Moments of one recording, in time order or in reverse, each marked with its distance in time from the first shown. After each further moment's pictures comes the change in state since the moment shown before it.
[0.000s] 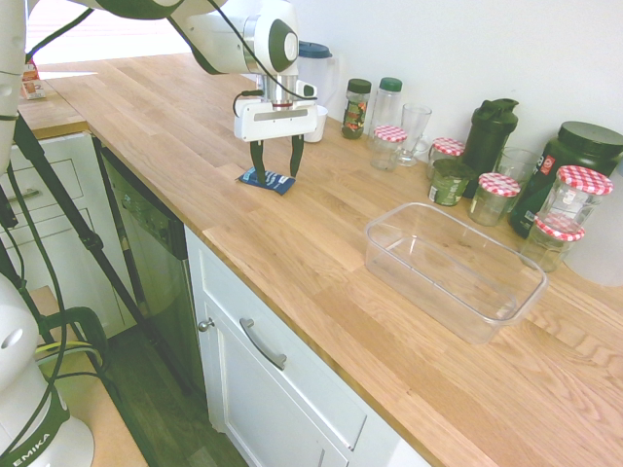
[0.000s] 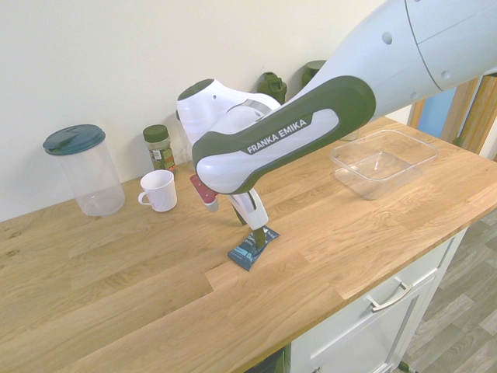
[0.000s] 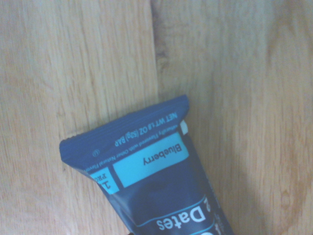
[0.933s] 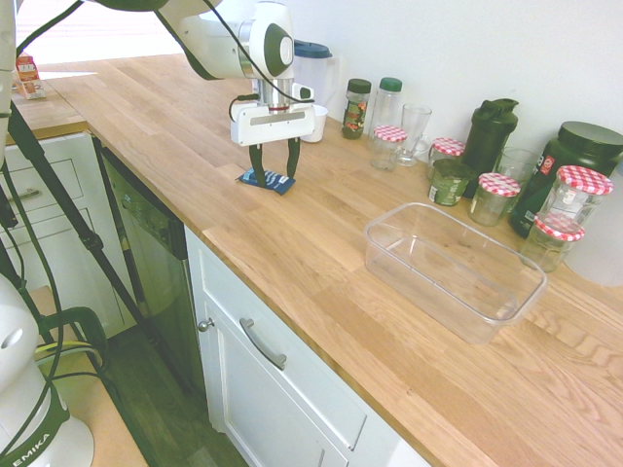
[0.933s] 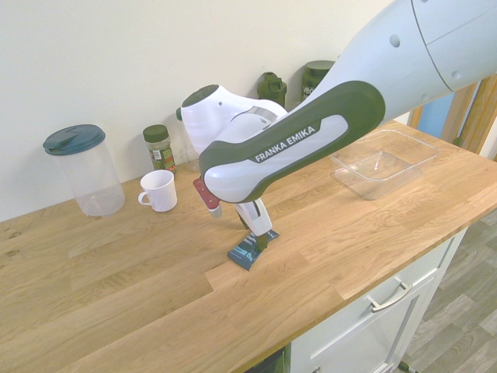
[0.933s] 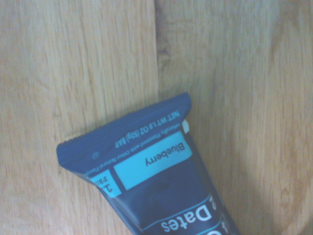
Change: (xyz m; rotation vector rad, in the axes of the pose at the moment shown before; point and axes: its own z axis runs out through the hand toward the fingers) arm -0.005 -0.003 0.003 -0.022 0.036 0.016
